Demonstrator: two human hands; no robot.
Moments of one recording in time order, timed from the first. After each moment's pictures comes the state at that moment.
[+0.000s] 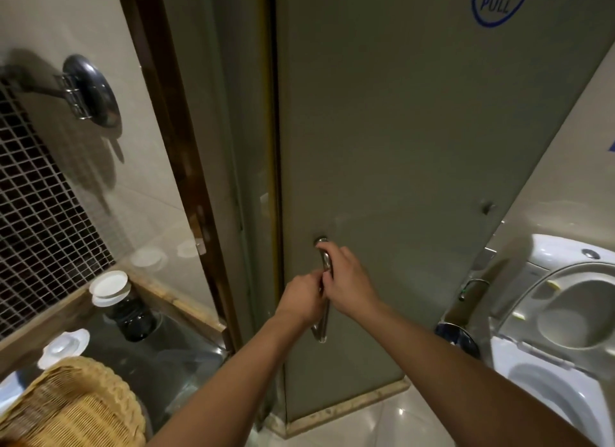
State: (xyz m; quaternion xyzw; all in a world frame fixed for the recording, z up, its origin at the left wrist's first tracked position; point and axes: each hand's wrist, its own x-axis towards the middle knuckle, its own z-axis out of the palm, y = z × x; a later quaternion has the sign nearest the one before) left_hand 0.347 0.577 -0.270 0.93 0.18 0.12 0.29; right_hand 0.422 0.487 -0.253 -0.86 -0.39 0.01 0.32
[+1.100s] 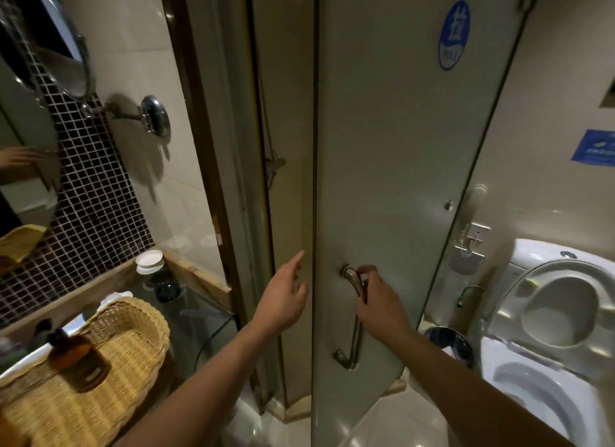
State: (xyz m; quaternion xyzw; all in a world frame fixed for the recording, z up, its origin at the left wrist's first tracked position) left_hand 0.219 0.434 -0.235 0.87 0.26 0.21 0.36; right_hand 0.351 0.277 -0.257 -0.87 -0.34 0.03 0.36
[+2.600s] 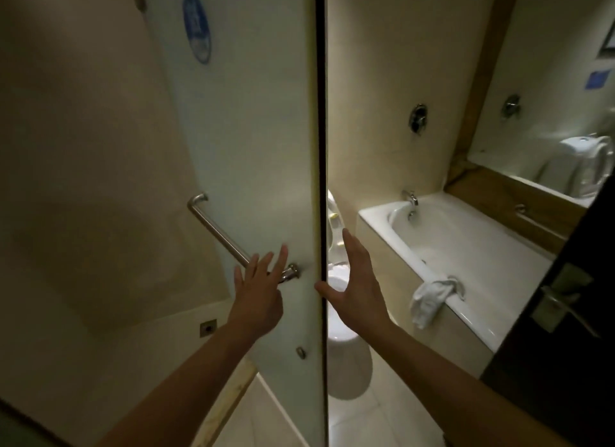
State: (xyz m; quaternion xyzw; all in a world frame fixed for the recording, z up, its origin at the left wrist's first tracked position) left_hand 0.369 0.161 -0.250 0.96 -0.17 0.15 0.14; right_hand 0.323 -0.041 -0.240 -0.85 -0.04 -0.24 0.47
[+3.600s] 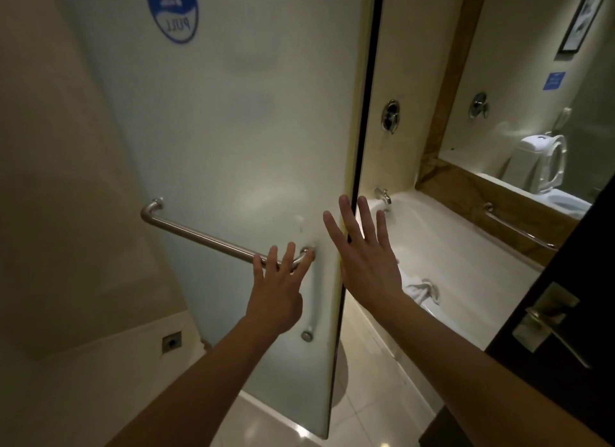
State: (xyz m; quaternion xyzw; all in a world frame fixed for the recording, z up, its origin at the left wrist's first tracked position) left_hand 0.457 0.059 -0.263 0.96 -0.26 0.14 0.01; right_hand 0.420 -0.129 -0.211 -0.92 -0.06 -0.38 -0.12
